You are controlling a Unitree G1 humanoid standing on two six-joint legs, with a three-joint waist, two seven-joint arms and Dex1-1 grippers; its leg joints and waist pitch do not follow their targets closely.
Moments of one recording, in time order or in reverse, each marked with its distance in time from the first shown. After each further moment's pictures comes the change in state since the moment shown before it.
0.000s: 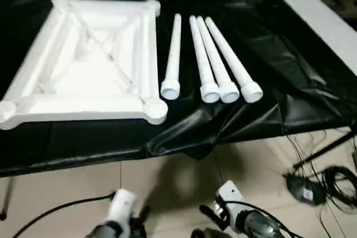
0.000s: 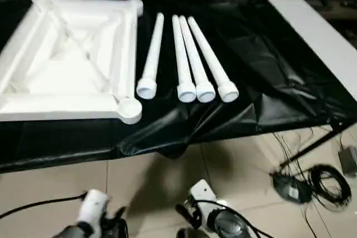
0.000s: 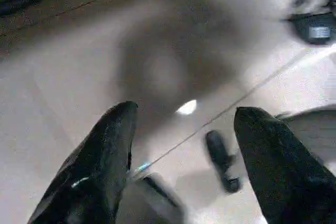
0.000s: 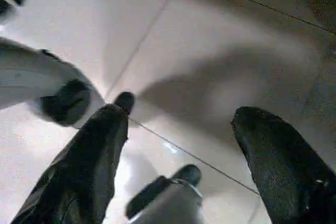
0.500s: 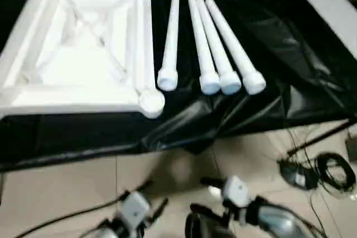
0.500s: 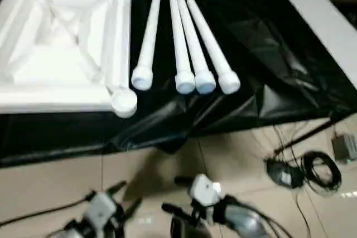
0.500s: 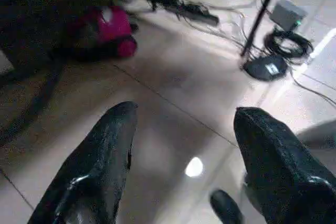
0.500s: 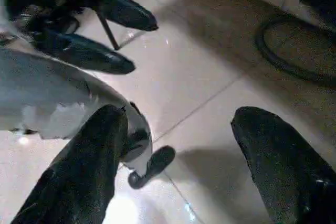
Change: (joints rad) left arm 0.241 0.111 -0.048 -0.564 0.055 -0.146 -0.022; right arm 0.169 -0.199 0.059 -0.654 0.184 0.039 0.381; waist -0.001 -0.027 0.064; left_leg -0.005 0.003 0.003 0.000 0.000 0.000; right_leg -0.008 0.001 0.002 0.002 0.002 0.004
